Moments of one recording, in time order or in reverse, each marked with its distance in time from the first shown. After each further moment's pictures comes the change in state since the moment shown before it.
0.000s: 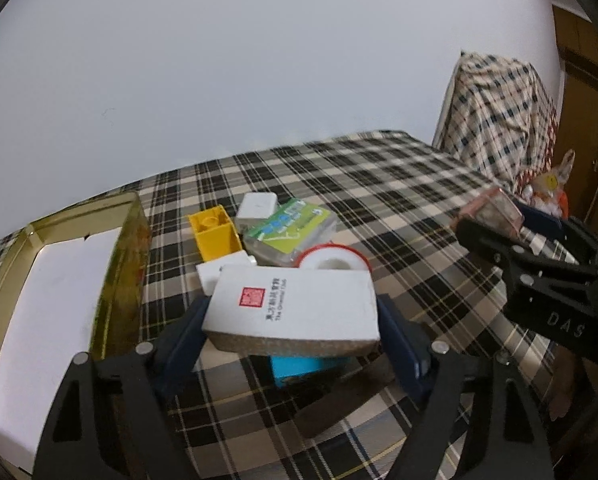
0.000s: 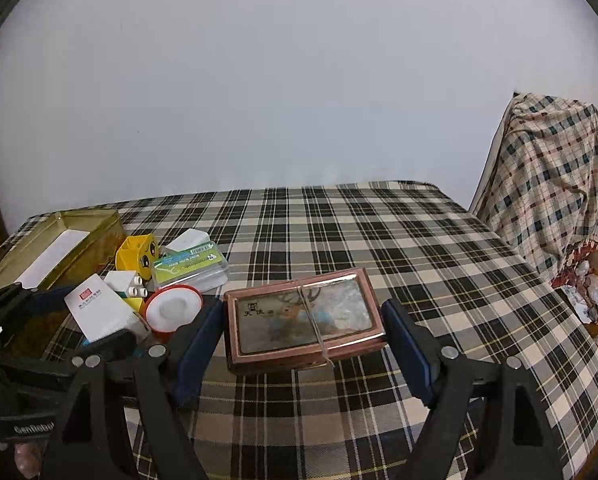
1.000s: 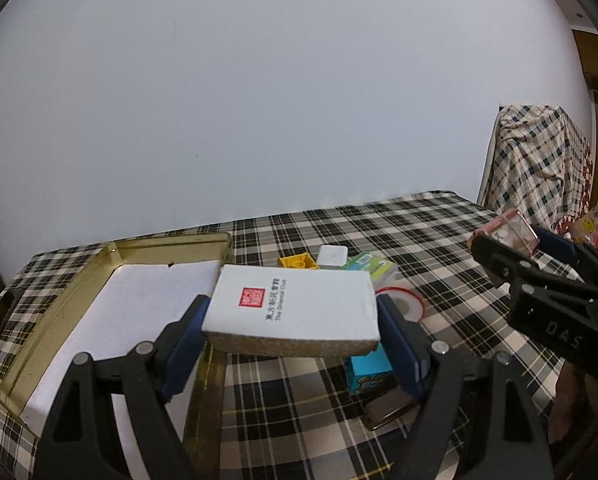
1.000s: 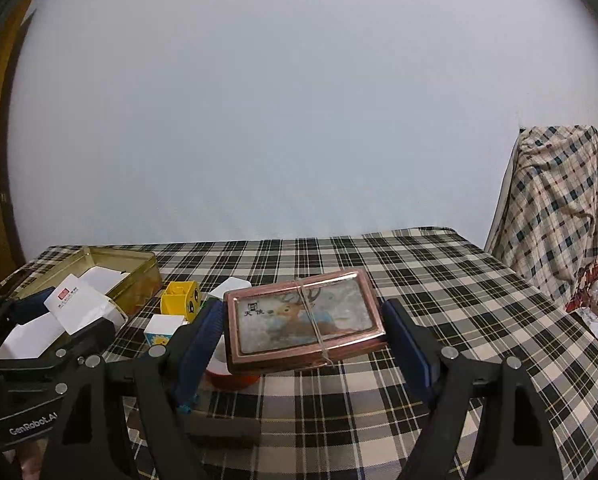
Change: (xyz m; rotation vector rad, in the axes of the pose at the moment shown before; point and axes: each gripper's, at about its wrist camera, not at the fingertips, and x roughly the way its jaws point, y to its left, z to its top) left arm -0.049 0.024 -0.013 -0.057 -0.217 0.194; right arm -0.020 0.026 0.001 0.003 -0.186 0.052
